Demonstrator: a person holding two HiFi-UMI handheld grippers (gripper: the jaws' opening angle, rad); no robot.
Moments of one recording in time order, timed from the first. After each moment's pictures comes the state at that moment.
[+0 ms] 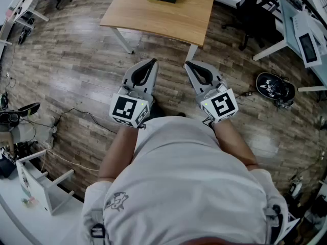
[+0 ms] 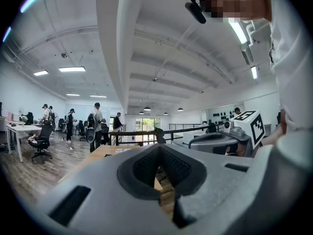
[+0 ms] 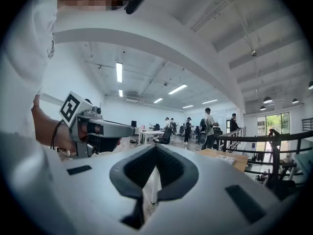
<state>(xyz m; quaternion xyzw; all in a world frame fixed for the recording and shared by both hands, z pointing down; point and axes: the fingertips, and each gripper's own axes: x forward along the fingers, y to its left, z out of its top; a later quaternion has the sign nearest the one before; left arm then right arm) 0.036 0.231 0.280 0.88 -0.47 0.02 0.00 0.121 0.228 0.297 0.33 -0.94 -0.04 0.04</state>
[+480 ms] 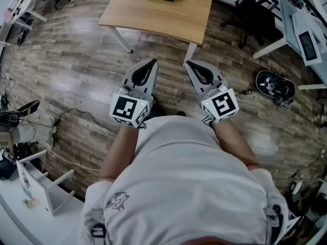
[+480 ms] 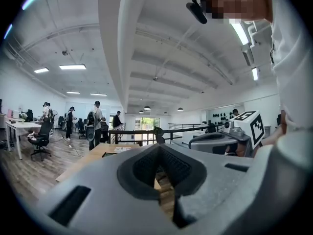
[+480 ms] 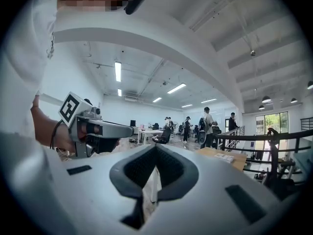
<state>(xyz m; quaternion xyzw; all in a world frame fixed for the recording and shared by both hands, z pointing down) 0.042 0.229 0.286 0.88 -0.47 0.02 0.02 0.130 0.226 0.301 0.33 -0.94 -0.03 0.04</state>
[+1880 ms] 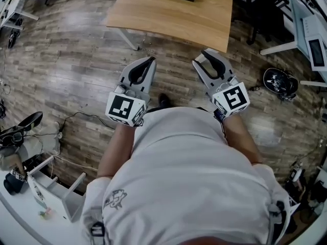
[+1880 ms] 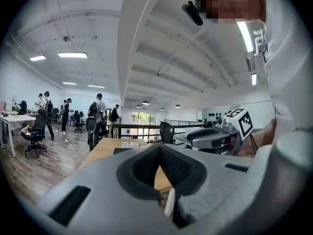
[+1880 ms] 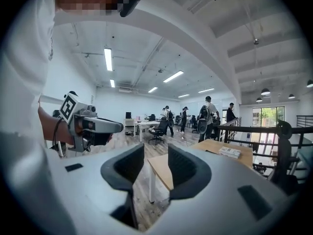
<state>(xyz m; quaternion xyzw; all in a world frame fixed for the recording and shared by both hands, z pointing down) -0.126 0.113 0.315 0.90 -0.43 0.04 0.05 -0.002 0.097 0.328 0.35 -0.93 0.00 0.09</state>
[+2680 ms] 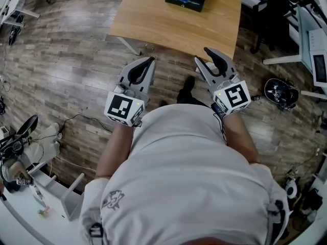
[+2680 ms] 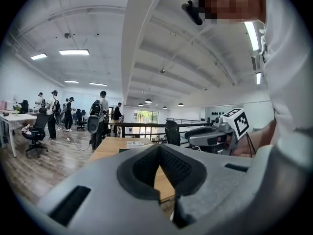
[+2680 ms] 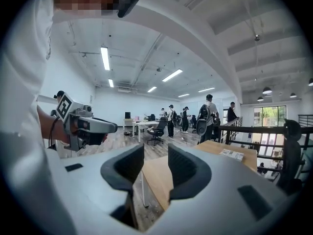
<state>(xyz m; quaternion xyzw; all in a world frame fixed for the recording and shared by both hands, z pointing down) -0.142 0.024 0.324 0.90 -0.44 0.05 0.06 -0.011 -0.008 0.335 0.35 -0.93 0.00 0.09</state>
